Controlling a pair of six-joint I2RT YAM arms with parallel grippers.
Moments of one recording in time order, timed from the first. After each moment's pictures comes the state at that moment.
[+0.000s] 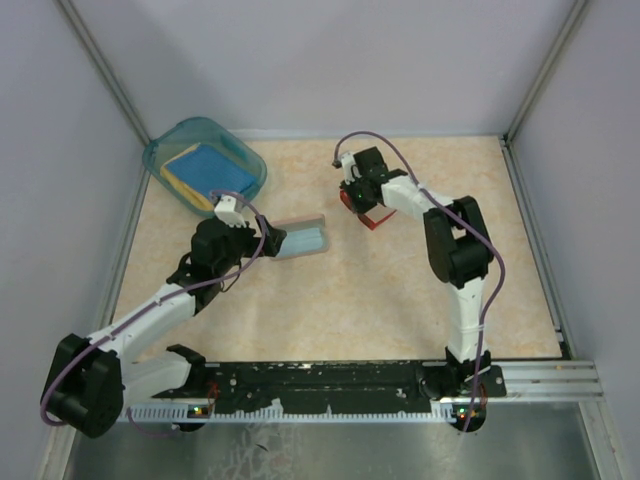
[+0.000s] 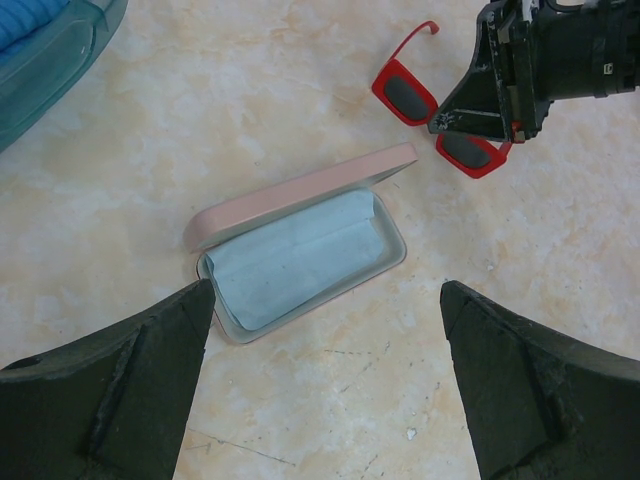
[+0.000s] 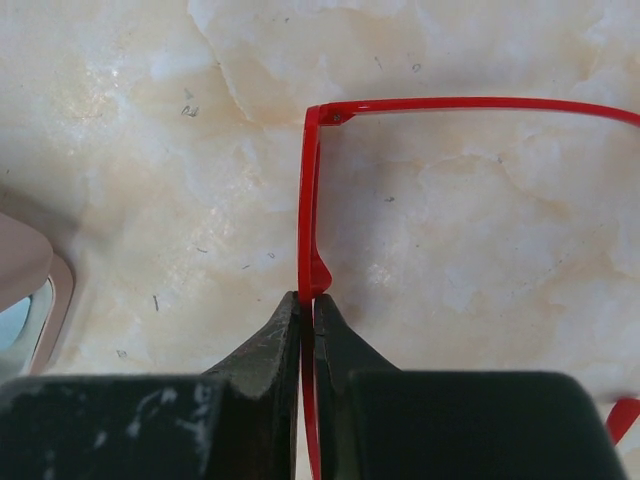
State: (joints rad) left arm -0.45 1.08 0.52 0.28 0.01 -0.39; right arm 0.43 2.10 1.58 -0.40 -0.13 -0.19
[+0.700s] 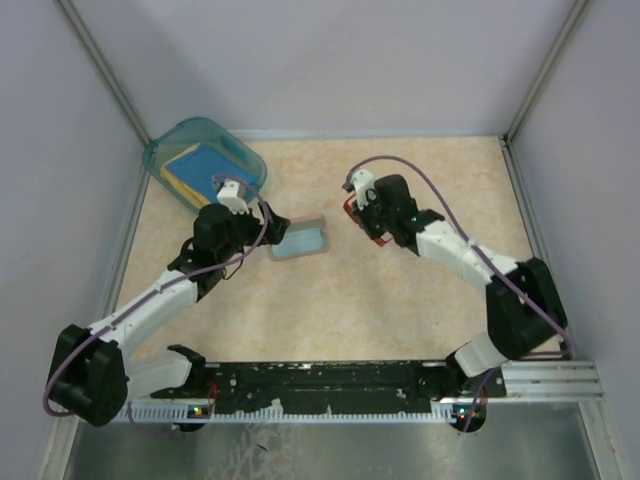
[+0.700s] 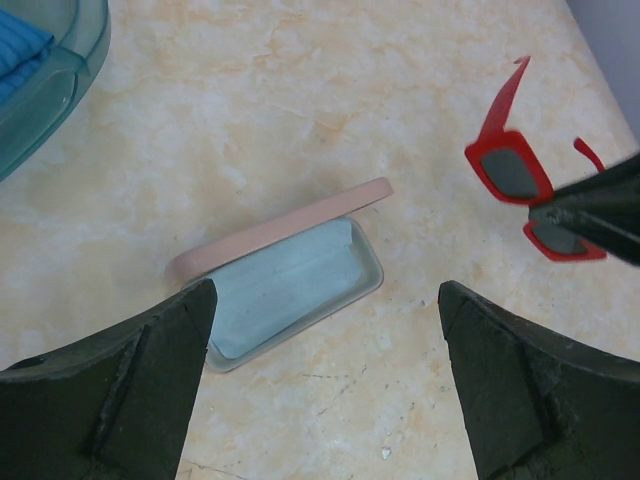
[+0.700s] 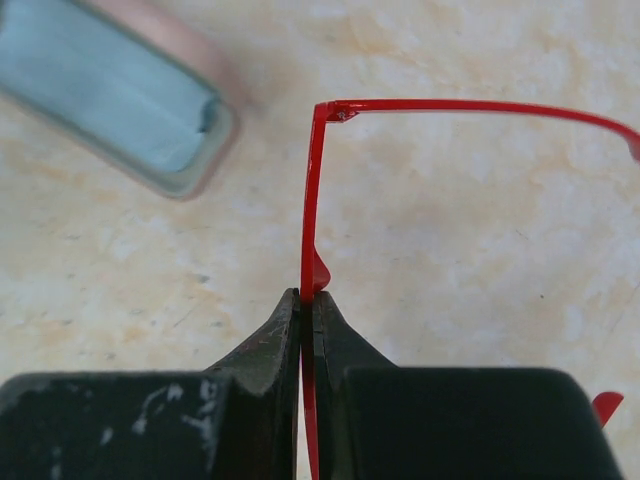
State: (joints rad) left arm -0.45 1.14 0.64 0.21 0.02 -0.41; right arm 0.48 1.58 1.09 -0.23 -0.10 -0.21
